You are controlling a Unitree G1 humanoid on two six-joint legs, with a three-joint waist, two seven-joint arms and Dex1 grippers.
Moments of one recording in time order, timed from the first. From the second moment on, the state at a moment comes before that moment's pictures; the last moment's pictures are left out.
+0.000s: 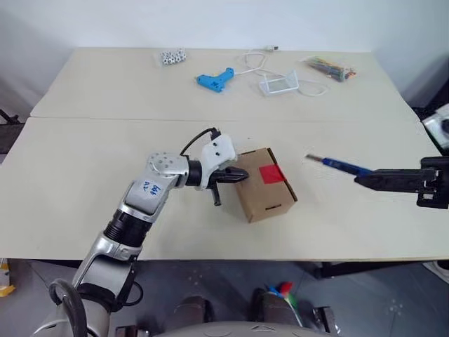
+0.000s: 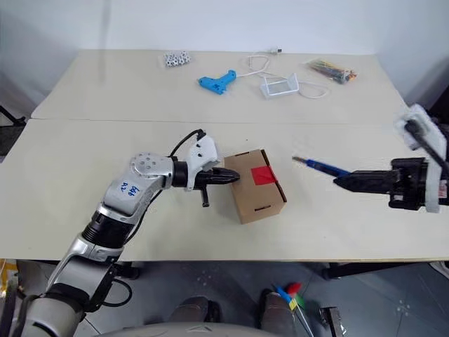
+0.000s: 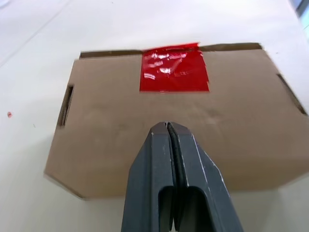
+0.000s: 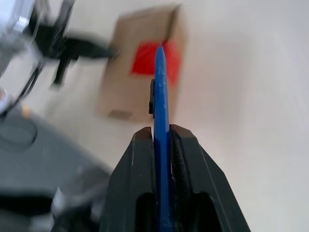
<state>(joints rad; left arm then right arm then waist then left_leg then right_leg) -0.77 0.41 -0.25 0.09 -0.19 0.49 -0.96 -0.19 -1.30 -0.58 -0.12 1.63 1.27 0.36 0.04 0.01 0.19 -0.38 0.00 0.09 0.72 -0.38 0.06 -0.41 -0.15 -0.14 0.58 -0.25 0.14</state>
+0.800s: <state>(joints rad) -0.37 0.62 -0.01 -0.02 -0.25 0.37 -0.94 -0.20 -0.86 -0.31 0.34 0.51 0.19 0.80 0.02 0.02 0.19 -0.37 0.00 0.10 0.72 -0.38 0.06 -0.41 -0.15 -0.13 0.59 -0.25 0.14</state>
